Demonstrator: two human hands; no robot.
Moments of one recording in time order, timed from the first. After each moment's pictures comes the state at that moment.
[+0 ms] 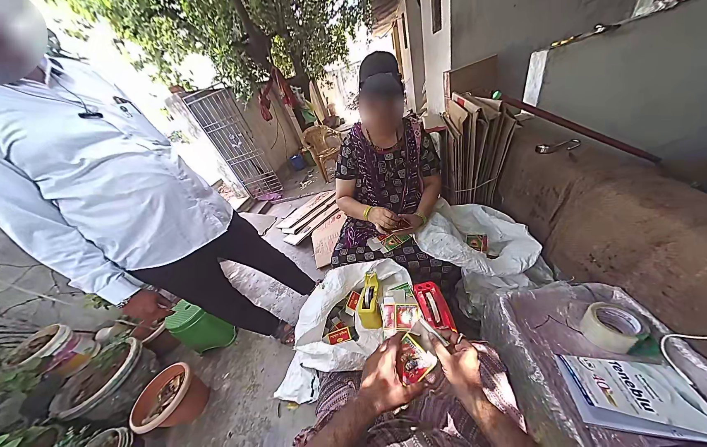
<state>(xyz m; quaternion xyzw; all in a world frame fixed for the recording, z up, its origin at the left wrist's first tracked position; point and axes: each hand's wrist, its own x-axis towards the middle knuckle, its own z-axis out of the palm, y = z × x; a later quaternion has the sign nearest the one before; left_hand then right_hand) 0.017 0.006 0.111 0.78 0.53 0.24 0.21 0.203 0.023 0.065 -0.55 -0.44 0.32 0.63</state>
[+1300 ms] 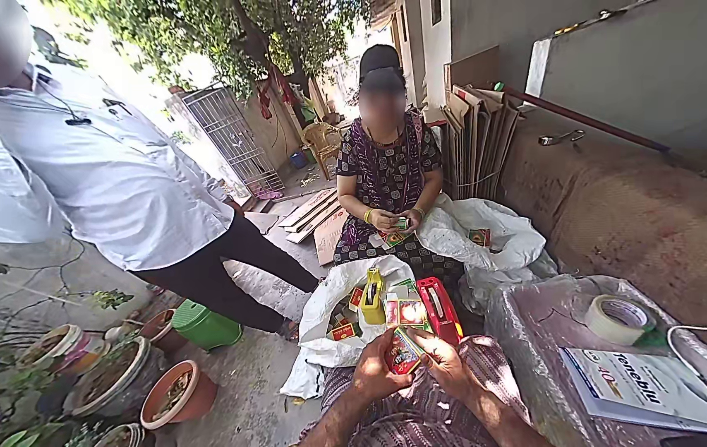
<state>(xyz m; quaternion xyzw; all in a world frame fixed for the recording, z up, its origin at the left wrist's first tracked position) -0.010 0.015 0.107 0.77 0.52 0.26 0.28 0.203 0.024 0.046 -0.30 -0.70 0.34 0.55</state>
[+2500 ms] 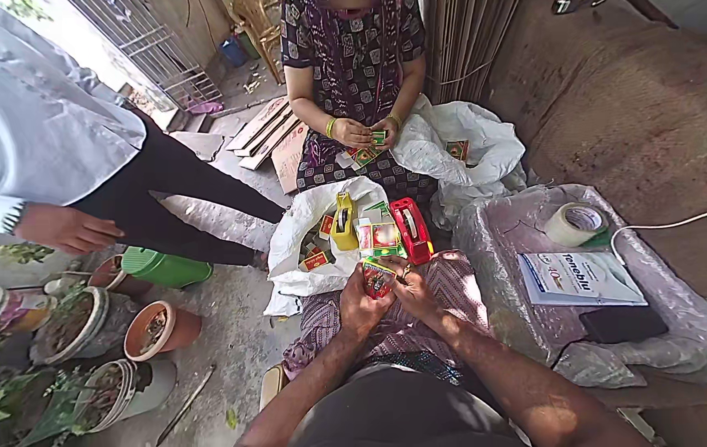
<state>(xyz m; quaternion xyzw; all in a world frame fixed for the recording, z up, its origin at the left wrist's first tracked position) 0.022 -0.010 0.076 0.67 0.64 0.34 0.18 0.177 0.013 0.037 -0.37 -0.62 0.40 0.56</state>
